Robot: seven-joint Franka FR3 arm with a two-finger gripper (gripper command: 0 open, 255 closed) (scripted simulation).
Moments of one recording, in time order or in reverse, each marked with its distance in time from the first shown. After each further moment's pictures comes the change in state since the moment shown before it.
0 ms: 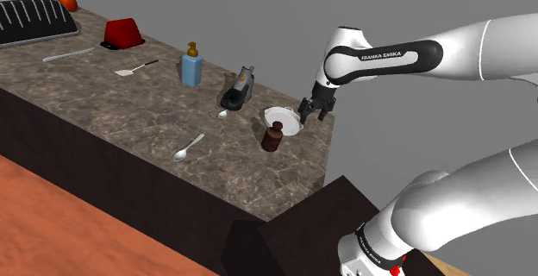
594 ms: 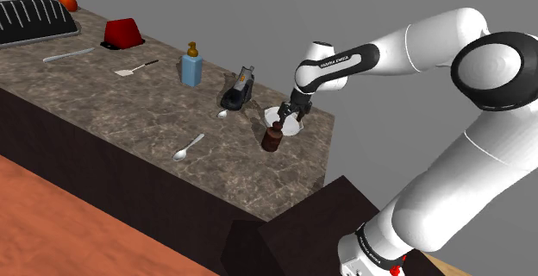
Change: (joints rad) arm 0.020 0.345 -0.017 0.148 0.106 0.244 -0.094
